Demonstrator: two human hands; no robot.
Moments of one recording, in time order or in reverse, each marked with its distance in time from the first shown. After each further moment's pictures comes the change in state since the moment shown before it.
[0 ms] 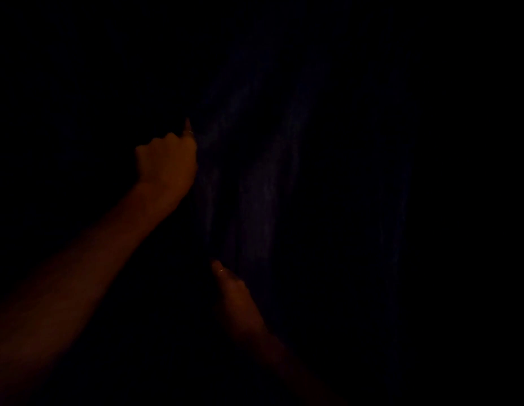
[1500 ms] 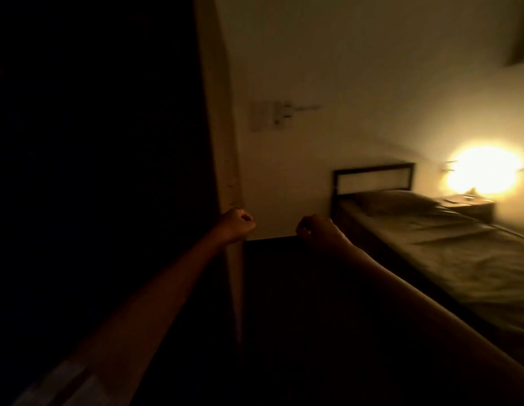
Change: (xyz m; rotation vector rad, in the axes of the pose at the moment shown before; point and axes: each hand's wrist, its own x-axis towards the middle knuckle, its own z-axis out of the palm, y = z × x) left_hand -0.353 0.548 -0.230 -1.479 -1.162 0.902; right_hand -0.592 -0.051 -0.442 -0.905 0.687 1.226
